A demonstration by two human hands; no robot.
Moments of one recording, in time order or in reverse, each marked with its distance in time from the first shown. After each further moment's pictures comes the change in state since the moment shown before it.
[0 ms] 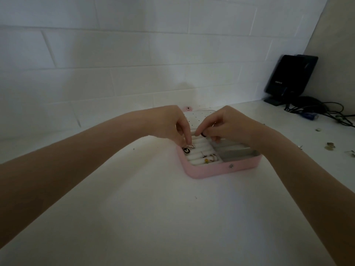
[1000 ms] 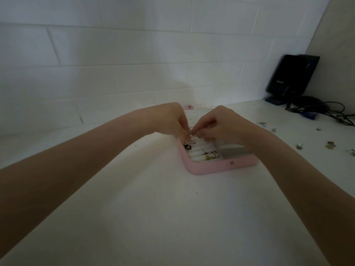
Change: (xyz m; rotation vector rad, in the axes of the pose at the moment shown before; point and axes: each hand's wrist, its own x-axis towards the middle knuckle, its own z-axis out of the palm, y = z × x) left_hand 0.001 0.004 0.004 0.021 0.091 -0.144; right_hand 0.001 -0.010 0.013 -0.154 0.024 0.022
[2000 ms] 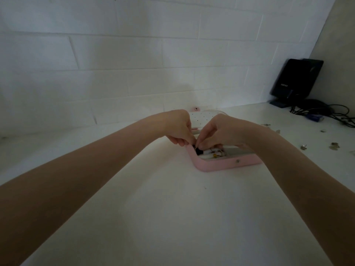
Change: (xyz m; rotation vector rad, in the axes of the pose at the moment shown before) left_hand 0.002 -0.005 0.009 -0.159 -0.056 -0.118; right_hand -0.008 -0.019 0.007 0.128 -0.203 0.177
